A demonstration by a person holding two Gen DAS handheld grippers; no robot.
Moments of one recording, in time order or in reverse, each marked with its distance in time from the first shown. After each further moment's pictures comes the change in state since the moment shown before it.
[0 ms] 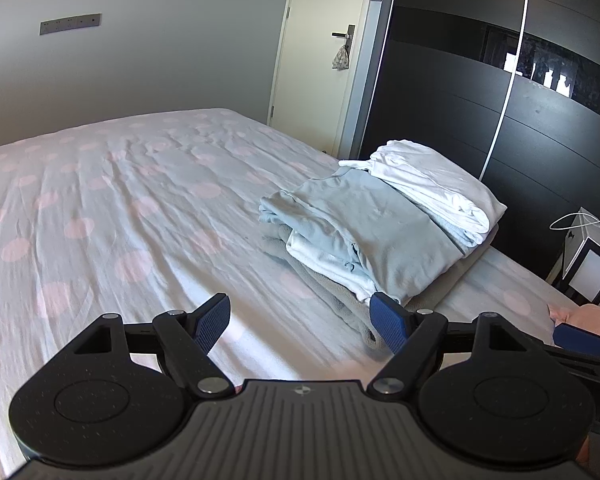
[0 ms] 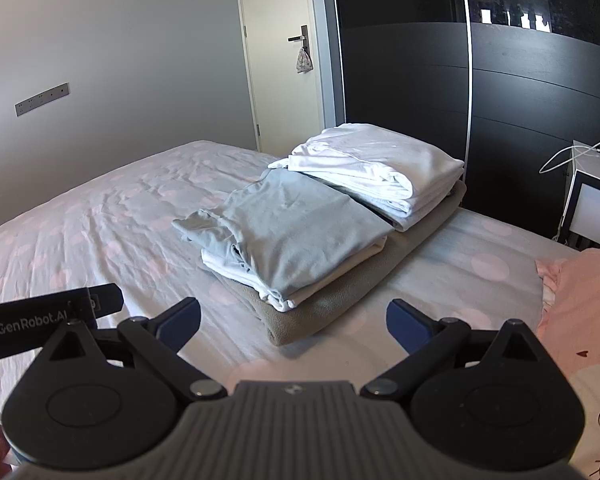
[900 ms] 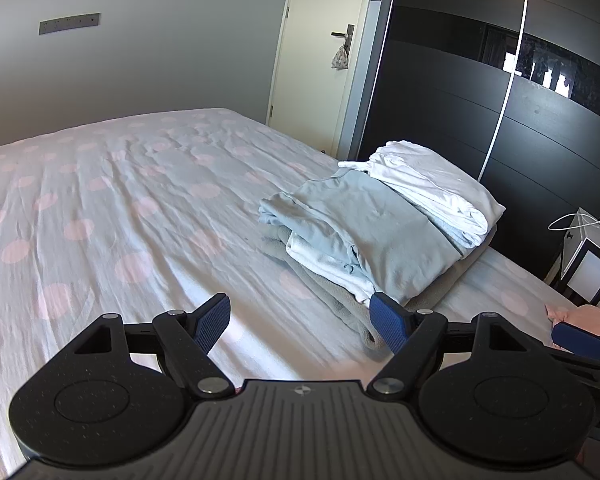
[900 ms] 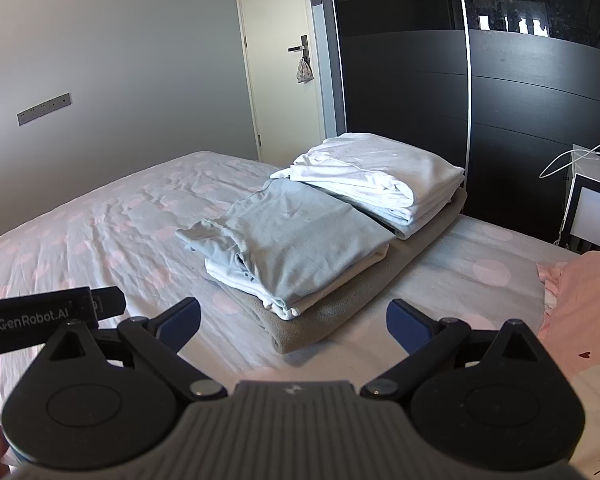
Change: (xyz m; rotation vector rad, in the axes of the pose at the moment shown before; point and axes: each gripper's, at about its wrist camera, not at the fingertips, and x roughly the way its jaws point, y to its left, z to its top) left arm -0.001 0.000 0.003 -0.006 0.001 0.000; right arm -0.004 0.002 -0.001 0.003 -0.035 0.008
